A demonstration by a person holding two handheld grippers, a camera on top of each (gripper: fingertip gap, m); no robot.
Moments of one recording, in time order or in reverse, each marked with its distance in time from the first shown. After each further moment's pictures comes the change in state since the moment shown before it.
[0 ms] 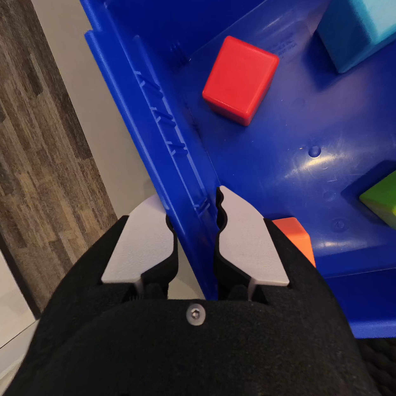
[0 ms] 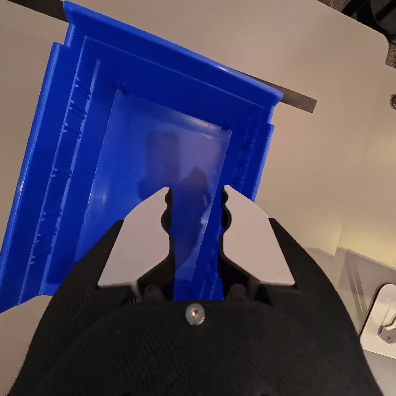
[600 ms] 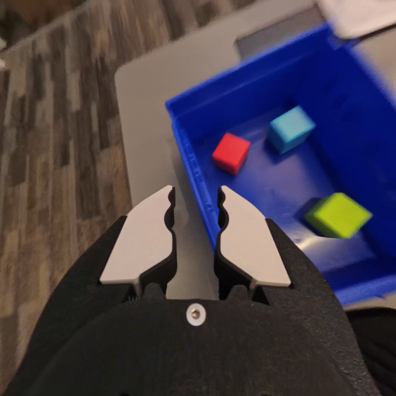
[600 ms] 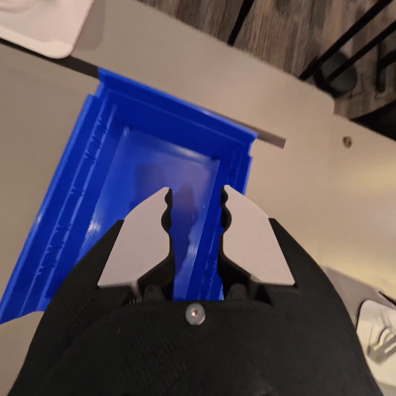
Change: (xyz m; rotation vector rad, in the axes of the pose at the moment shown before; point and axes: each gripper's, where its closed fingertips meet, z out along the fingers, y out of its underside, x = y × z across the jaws) left arm -0.018 -0.031 -0.087 0.455 0.022 -0.079; right arm -0.001 -0.025 -0.025 0.151 0.056 -0.038
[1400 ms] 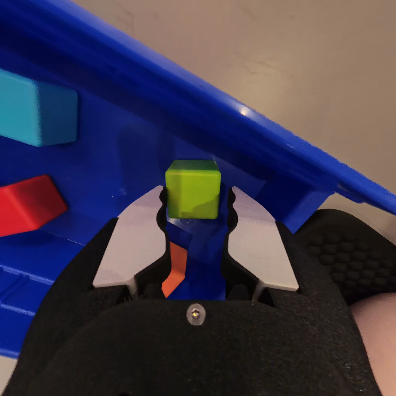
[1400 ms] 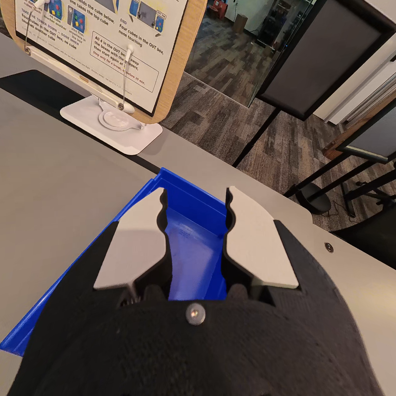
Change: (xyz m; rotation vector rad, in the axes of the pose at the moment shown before) left arm 0.181 0.071 0.041 -0.524 0.515 0.605; right arm -0.036 -0.072 -0.058 0.527 -0.068 -0.176
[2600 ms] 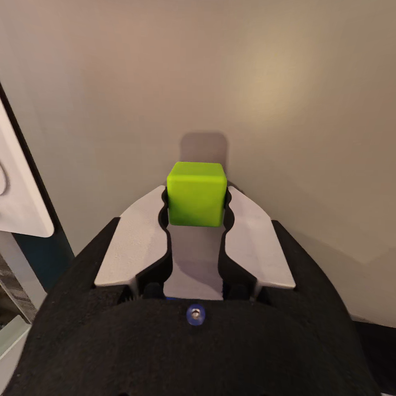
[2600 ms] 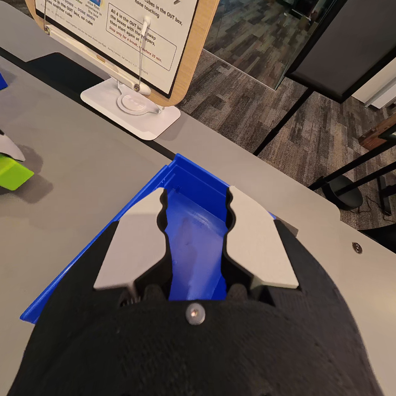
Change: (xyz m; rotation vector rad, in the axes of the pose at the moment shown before) left arm 0.096 -0.234 0.019 0.062 -0.069 0.587; right arm -0.010 0.016 0.008 -0.070 -0.112 0.021
